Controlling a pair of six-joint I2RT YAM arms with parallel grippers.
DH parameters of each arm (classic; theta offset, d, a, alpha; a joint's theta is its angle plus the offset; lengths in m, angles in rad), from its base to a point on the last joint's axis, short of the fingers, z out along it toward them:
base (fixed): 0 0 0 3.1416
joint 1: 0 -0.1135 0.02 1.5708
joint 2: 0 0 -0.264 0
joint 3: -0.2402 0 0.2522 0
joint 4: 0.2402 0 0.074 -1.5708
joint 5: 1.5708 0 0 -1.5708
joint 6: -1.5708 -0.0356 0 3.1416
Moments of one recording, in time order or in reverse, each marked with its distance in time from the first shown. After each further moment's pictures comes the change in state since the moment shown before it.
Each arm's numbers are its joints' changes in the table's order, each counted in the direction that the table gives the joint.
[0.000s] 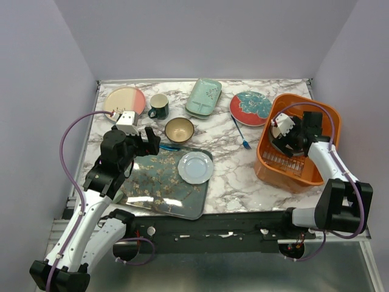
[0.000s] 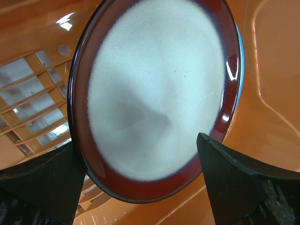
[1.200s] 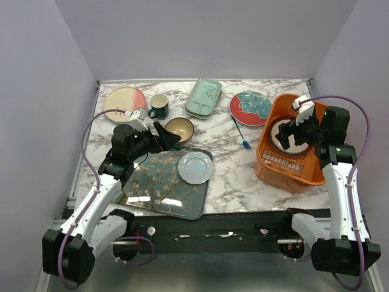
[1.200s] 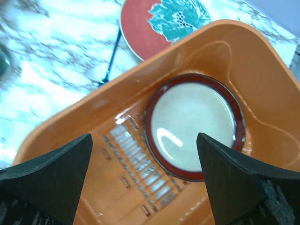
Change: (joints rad) left arm -0.048 0.168 0.122 -0.335 0.428 0.379; right arm 0.002 -0.345 -0.179 0.238 -0.309 -0.428
